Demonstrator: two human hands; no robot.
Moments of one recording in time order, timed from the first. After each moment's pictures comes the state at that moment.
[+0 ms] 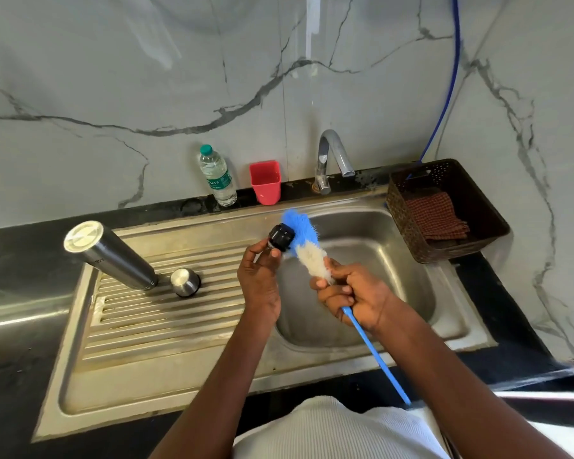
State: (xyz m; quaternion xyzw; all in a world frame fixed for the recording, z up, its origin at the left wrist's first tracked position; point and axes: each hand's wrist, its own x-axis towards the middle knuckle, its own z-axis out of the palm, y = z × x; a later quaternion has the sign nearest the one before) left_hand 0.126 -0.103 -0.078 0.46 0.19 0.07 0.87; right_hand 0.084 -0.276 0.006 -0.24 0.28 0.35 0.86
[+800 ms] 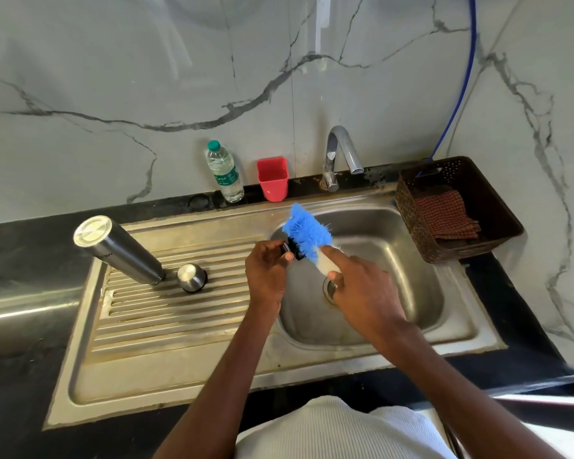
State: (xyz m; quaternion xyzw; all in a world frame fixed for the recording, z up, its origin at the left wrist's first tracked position) left_hand 0.126 -0.100 -0.067 0.66 0.18 0.07 0.73; right_hand 0.059 -0.265 0.033 -0.97 0.00 0.06 0.24
